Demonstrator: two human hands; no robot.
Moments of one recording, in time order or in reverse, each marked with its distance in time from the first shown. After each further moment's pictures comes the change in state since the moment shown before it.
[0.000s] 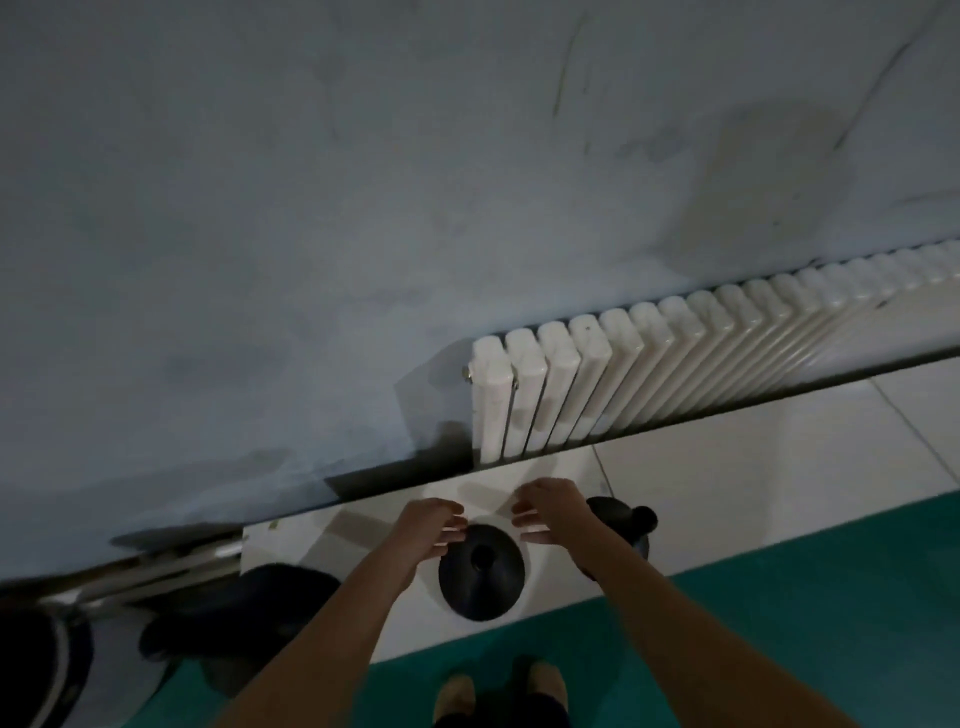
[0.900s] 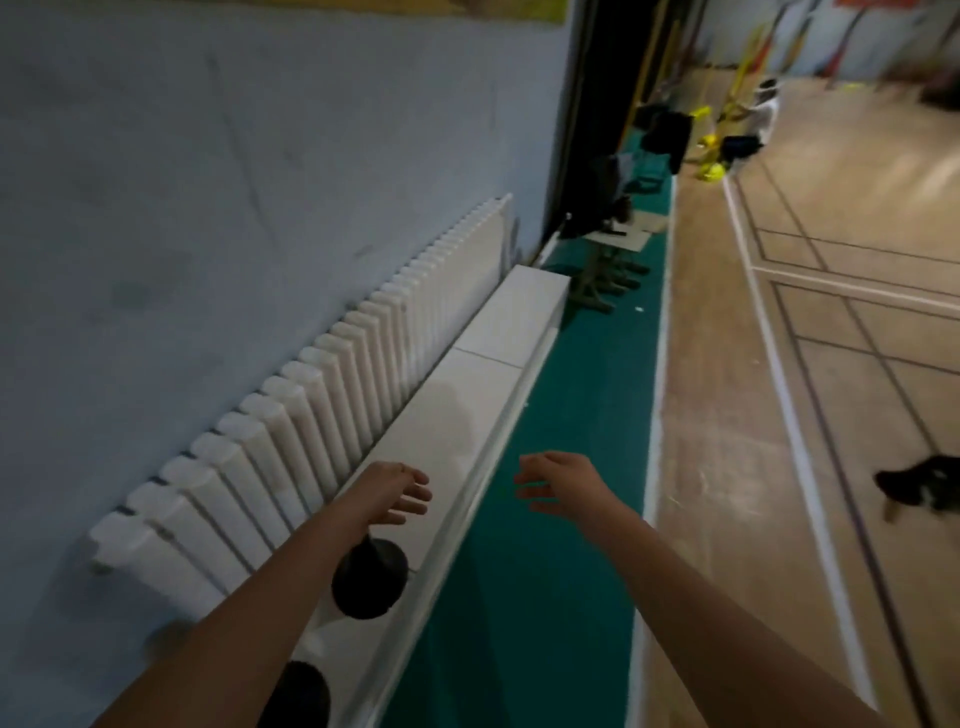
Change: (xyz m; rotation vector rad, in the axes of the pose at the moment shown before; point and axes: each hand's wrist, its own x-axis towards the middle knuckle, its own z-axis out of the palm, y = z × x) left_hand -0.190 0.009 0.261 0.862 -0.584 0.528; right_hand -0.289 0.176 -0.237 0.637 0.646 -0.379
